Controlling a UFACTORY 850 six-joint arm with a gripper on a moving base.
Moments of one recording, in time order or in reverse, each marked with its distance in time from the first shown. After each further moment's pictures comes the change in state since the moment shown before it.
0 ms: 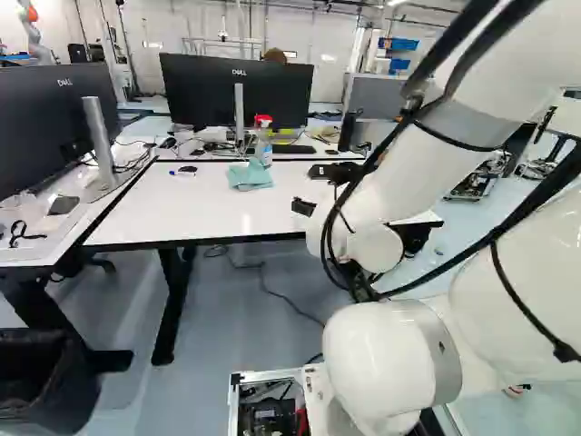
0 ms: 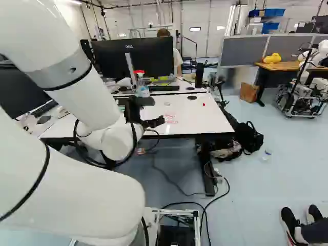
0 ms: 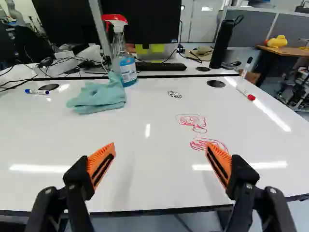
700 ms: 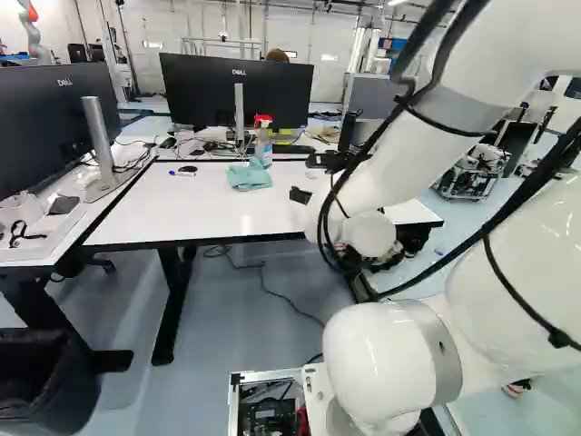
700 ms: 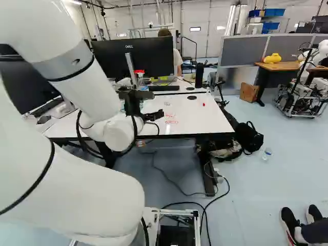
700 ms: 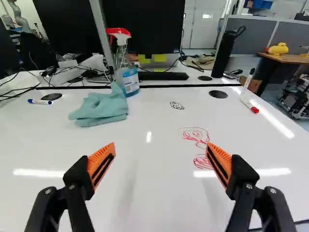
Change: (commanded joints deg) arm 1.1 -2.7 -5.3 0.0 0.0 0.0
